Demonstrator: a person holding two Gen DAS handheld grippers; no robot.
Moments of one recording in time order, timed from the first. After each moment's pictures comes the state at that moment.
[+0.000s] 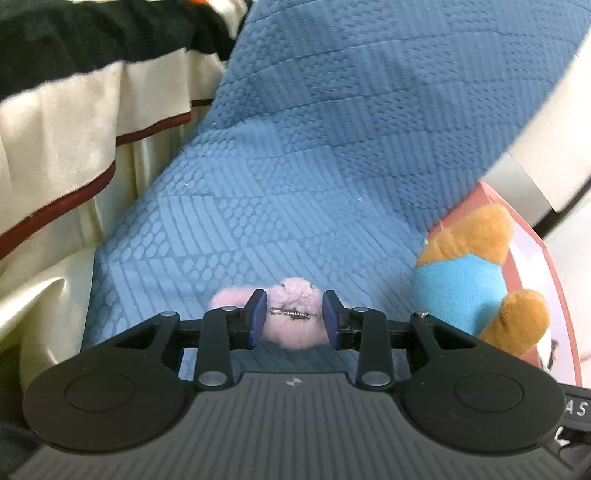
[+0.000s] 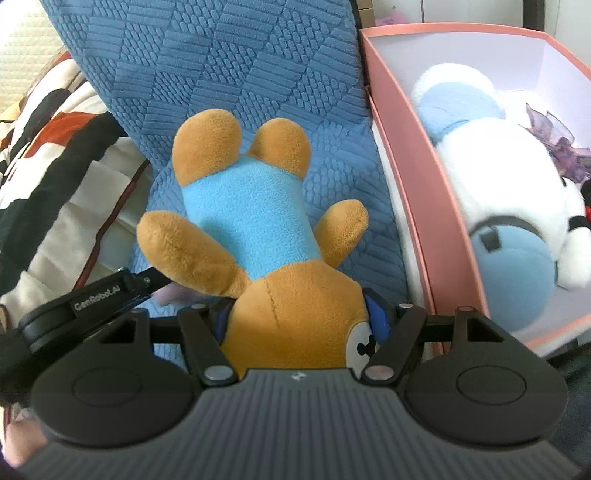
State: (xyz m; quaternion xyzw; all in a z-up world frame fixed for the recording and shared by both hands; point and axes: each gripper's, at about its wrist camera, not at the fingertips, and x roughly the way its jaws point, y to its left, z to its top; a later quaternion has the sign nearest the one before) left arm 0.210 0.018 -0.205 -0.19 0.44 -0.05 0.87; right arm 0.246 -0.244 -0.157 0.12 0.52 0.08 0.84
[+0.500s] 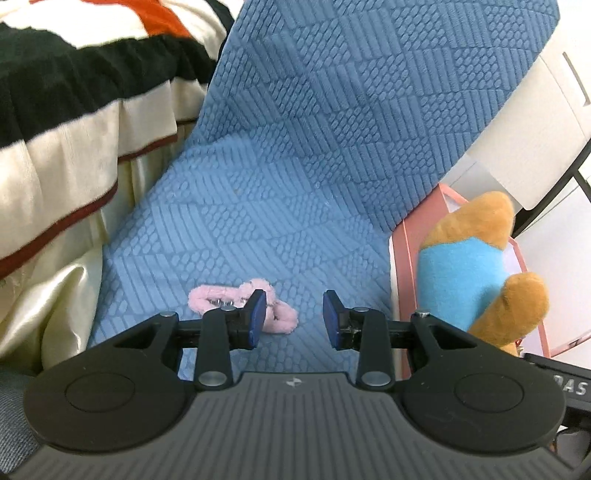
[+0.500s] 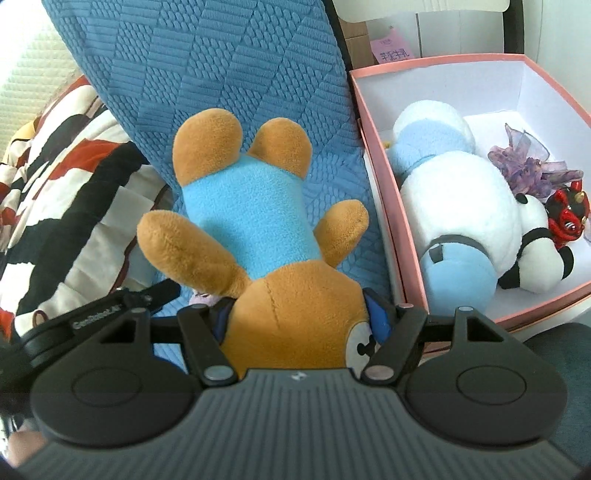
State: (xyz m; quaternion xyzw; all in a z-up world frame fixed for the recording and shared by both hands) left arm 0.184 0.006 -0.157 -0.20 0.45 -0.06 0.87; right arm 0.231 -0.265 -0.109 0.14 0.49 0.09 0.85
